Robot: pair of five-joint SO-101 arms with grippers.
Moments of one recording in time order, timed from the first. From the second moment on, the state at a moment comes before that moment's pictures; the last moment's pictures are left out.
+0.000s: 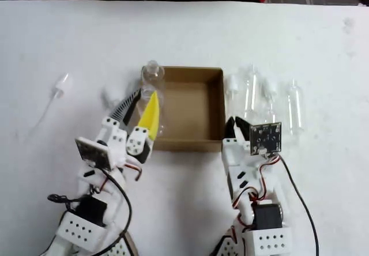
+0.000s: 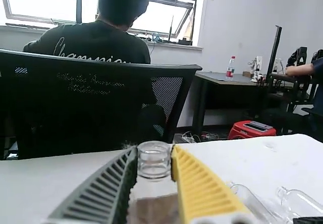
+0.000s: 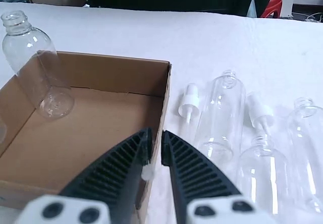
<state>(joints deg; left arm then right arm) 16.0 -90.1 97.5 -4.2 6.9 -8.2 -102.8 96.4 35.3 2.4</state>
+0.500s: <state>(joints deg) 14.5 -67.1 97.1 -21.8 6.0 -8.2 -102.8 96.4 35.3 2.4</state>
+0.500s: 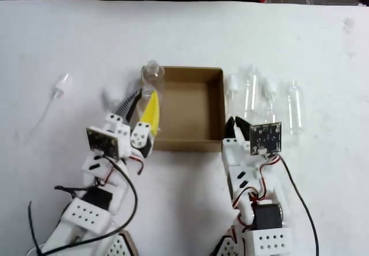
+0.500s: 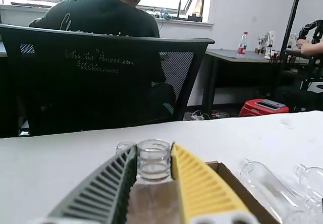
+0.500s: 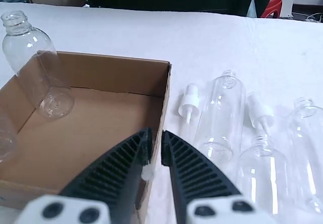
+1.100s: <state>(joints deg) 14.5 -54.3 96.5 -27.4 5.8 -8.2 -102.8 96.4 36.6 2.4</state>
